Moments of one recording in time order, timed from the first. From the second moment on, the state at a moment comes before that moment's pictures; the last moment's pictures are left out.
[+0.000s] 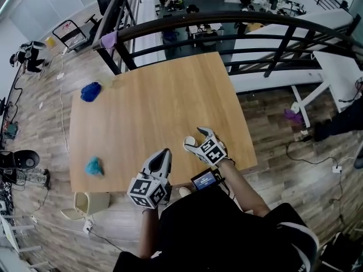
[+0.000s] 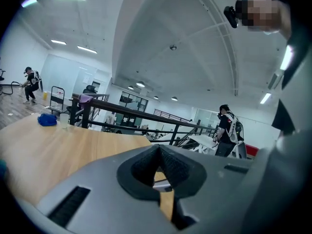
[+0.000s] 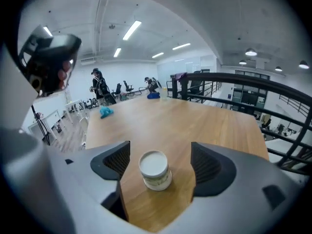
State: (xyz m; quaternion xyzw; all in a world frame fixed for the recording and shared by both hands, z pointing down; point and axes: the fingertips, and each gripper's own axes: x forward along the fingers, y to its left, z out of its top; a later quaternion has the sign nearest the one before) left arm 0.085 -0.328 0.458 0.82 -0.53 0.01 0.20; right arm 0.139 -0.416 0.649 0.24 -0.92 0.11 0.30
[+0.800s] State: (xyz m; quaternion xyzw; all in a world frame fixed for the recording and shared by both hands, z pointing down) left arm 0.091 -0.322 0.454 0.85 -0.49 0.01 0.19; right arm 0.134 -0.426 0.709 0.23 -0.89 0.10 0.38
